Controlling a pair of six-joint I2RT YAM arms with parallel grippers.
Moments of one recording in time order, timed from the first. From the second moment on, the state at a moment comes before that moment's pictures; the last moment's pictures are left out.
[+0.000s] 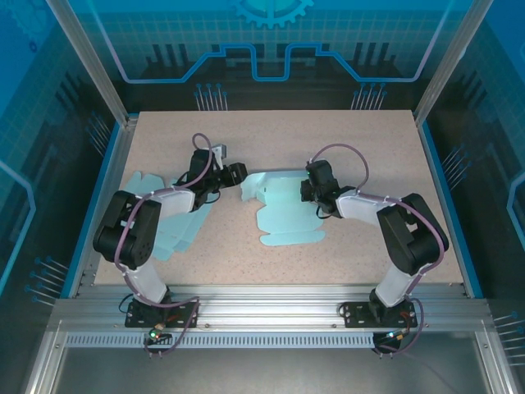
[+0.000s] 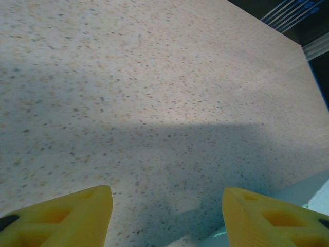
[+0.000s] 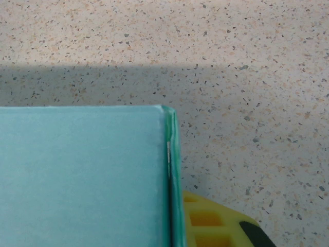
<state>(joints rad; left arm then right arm) -0.27 1.75 0.89 0.31 0.28 -0.57 0.46 1.71 0.90 0.01 0.23 0.34</state>
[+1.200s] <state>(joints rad) -0.41 1.70 0.67 0.54 0.41 -0.66 0.47 1.75 0.93 0.03 0.24 0.34</state>
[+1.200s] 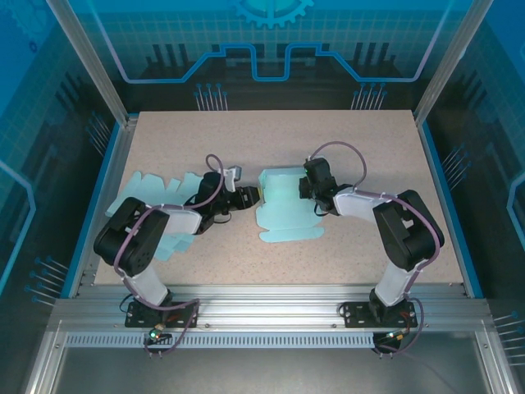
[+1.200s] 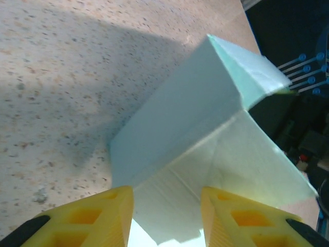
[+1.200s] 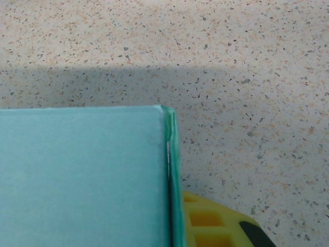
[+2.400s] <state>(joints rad) -0.51 1.75 0.84 0.40 0.05 -0.24 0.47 1.77 0.95 0.03 0.23 0.34</state>
